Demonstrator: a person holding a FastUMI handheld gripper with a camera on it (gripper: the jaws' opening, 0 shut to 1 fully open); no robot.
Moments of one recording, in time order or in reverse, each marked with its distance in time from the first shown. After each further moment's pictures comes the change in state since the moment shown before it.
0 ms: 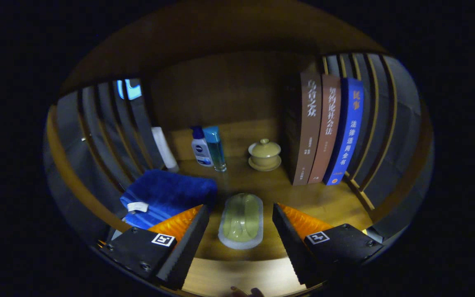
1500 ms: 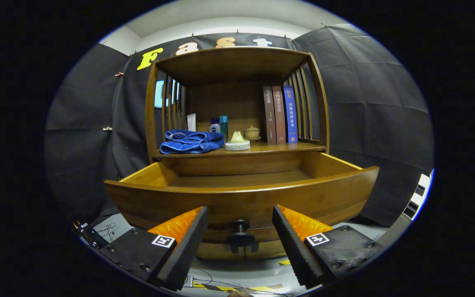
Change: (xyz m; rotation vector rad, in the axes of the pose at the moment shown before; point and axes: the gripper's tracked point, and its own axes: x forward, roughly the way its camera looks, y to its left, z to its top) arm -0.175 -0.013 -0.253 -0.033 -0.281 -0.046
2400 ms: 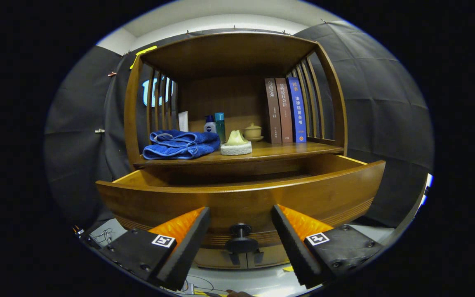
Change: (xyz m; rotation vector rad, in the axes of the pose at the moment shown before) arm 0.092 0.004 0.022 0.015 0.000 0.000
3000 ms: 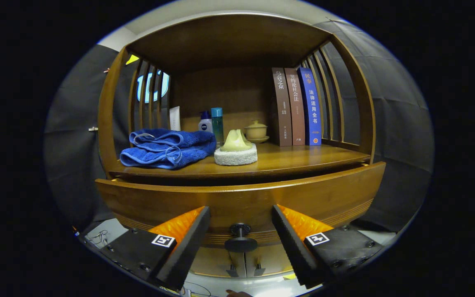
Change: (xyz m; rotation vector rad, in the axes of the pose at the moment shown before) arm 0.083 0.002 0.011 -0.006 0.019 0.002
